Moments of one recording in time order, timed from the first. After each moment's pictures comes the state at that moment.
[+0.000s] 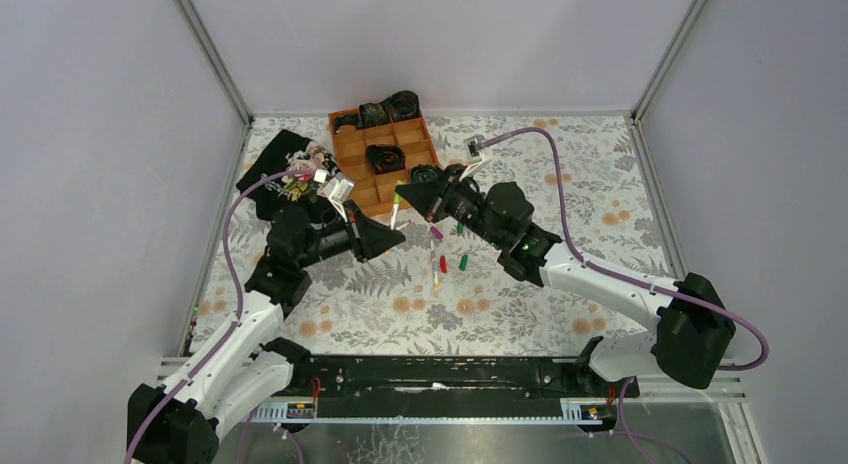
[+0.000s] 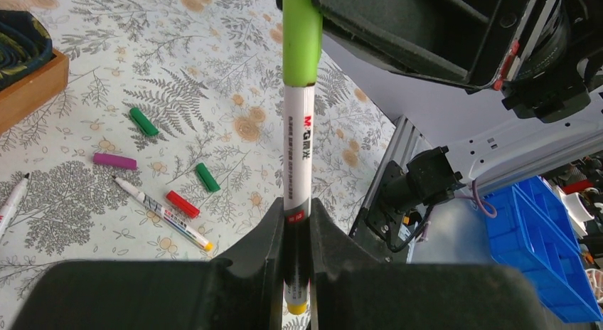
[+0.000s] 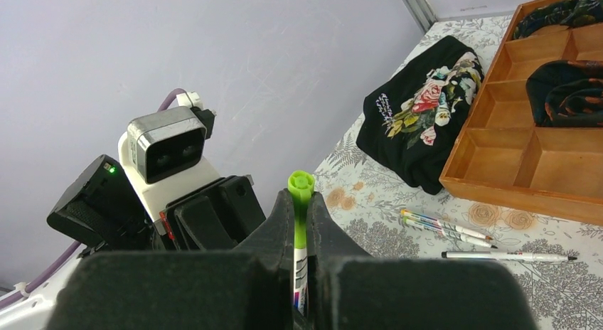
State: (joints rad) left arm -0.37 0.85 0.57 0.22 0.71 -0.56; right arm 0.88 1.35 0.94 0.49 -0.04 0.73
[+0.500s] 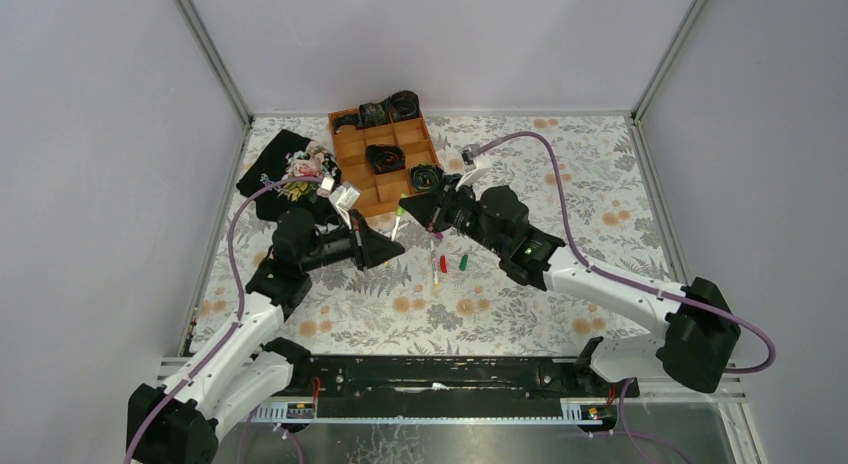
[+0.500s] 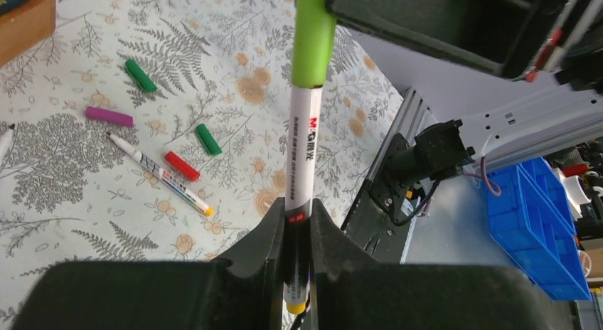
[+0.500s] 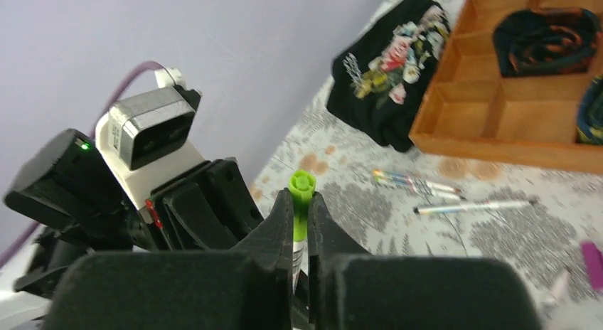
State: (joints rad) left arm -0.37 0.84 0.54 0.13 0.73 -0.53; right arm 0.90 1.33 0.92 0.40 -0.01 0.71
